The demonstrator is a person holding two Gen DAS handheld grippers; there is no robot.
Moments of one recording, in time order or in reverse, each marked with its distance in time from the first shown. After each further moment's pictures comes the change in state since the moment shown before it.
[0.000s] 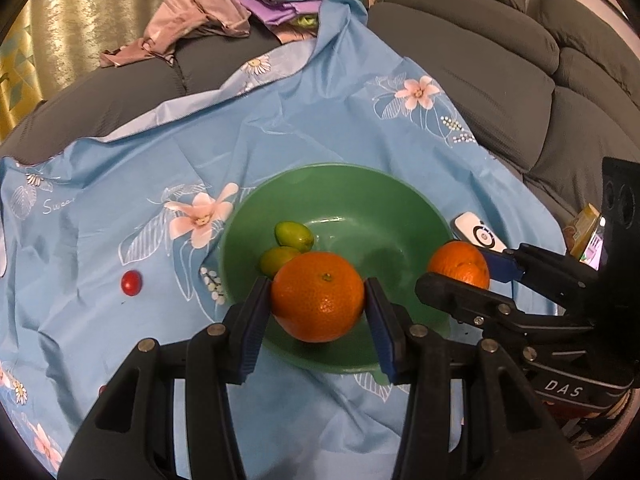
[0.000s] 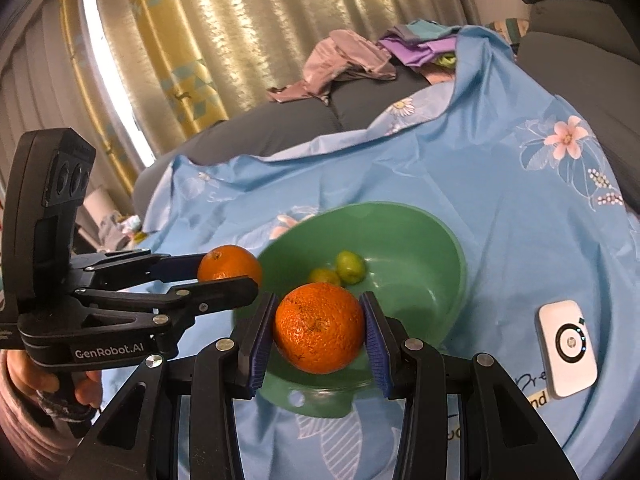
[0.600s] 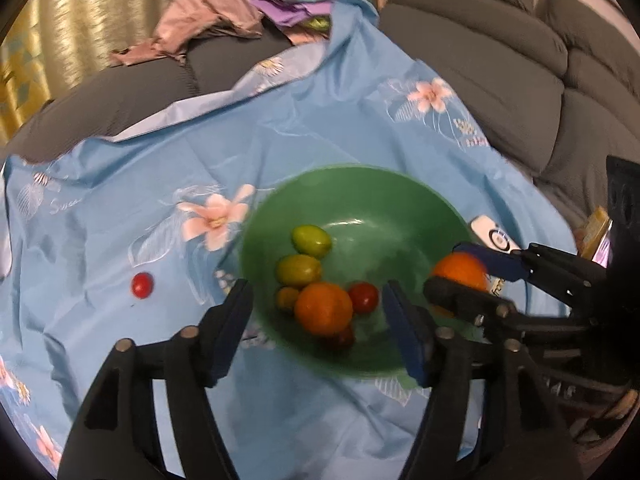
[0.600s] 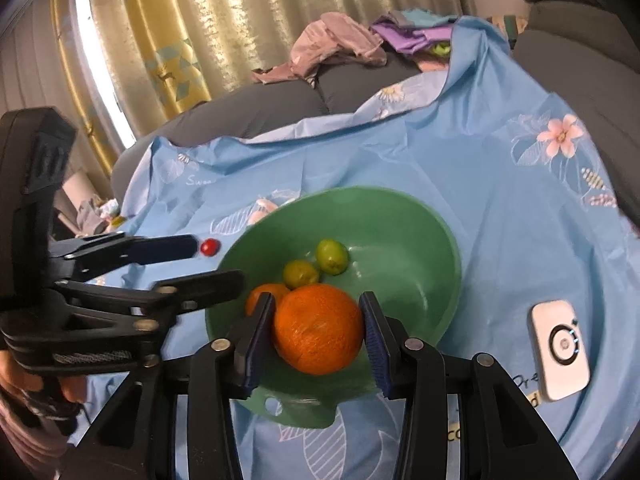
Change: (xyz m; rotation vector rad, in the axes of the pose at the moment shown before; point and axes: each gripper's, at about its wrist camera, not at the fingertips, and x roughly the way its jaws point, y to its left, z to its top) left arm -0.007 0.022 -0.006 -0.035 -0.035 0.028; right arm 0.013 0.003 0.003 -0.034 0.044 -0.077
